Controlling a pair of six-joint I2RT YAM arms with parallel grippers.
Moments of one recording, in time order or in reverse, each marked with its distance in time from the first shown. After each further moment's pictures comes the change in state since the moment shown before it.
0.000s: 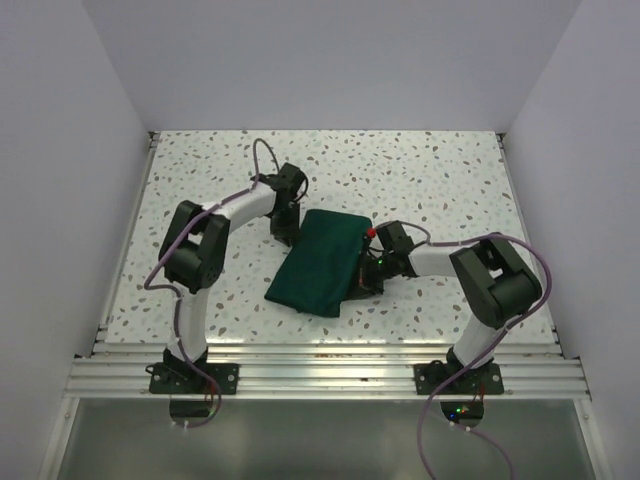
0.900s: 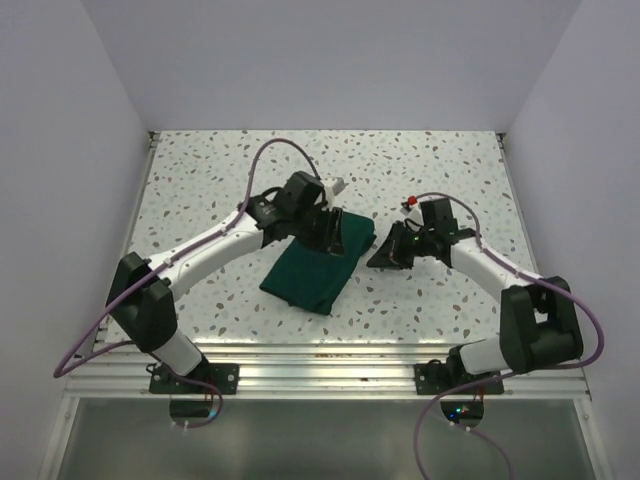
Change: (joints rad) left arm -0.244 -0.392 -0.024 0.127 0.230 0.018; right arm -0.208 -0.335 0.023 -0.217 0.024 -0.084
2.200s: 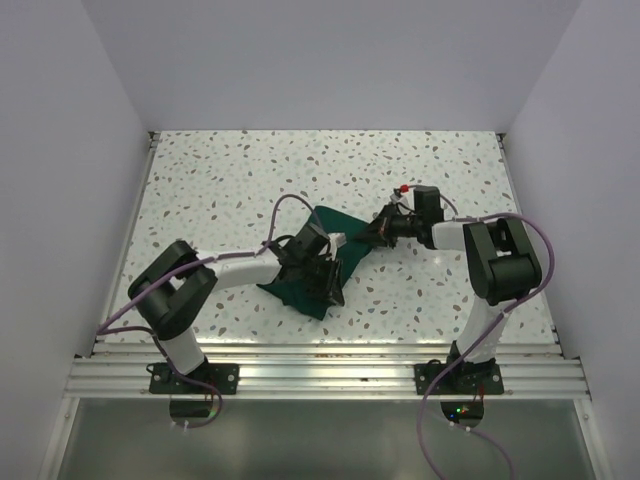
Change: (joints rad) left arm -0.100 0.118 -0.441 0.427 0.166 -0.175; right arm -0.069 0.463 0.153 0.558 -0.233 0.285
